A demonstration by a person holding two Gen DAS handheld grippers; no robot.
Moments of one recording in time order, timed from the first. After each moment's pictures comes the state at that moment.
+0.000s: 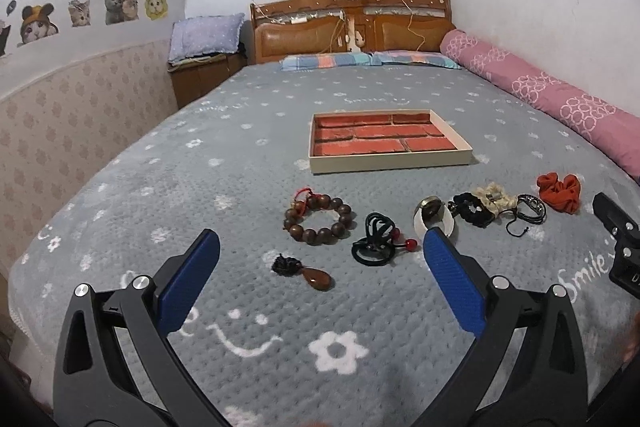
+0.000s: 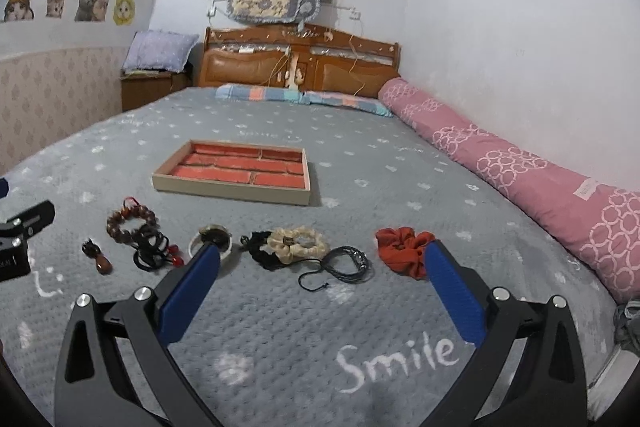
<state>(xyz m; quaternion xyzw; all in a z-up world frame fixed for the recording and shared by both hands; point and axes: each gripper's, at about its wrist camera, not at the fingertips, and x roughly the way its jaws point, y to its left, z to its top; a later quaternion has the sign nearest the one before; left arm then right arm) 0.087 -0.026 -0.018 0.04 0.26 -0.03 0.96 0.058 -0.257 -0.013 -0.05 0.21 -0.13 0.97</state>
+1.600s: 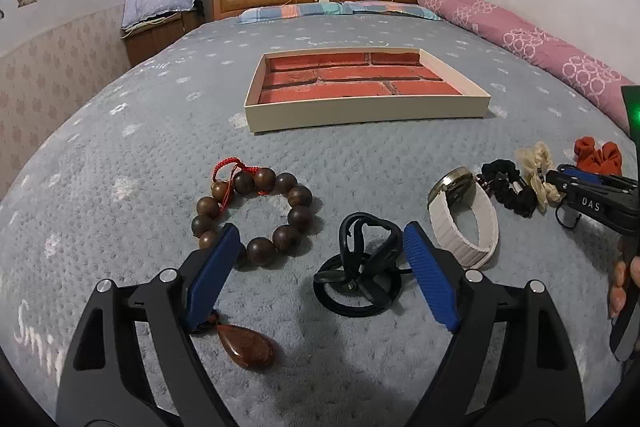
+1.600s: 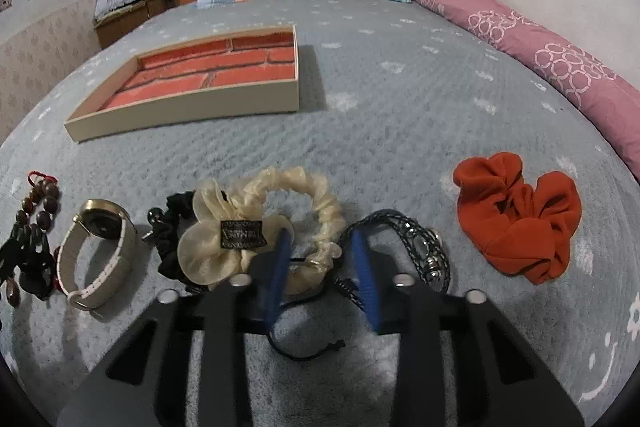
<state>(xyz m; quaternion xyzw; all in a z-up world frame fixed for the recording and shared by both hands) 0.222 -0.058 -0.112 0.05 0.33 -0.08 0.94 0.246 -0.326 -0.131 0.04 0.38 -0.11 0.92</state>
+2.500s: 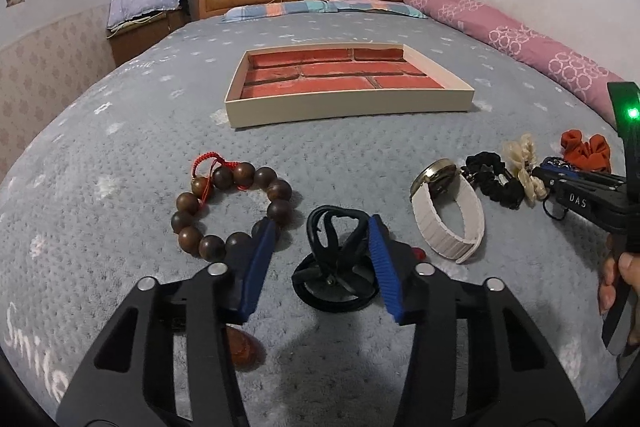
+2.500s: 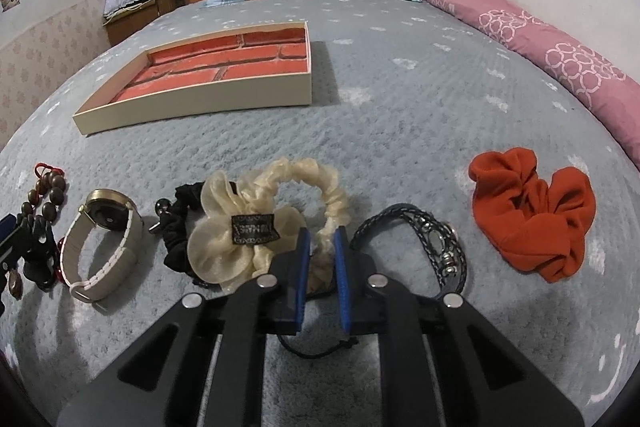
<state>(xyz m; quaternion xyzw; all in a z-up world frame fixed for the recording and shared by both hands) 0.219 -0.063 -0.117 0.05 0.34 -0.11 0.93 0.248 -0.325 -0.137 0.04 0.39 -0.09 0.92</state>
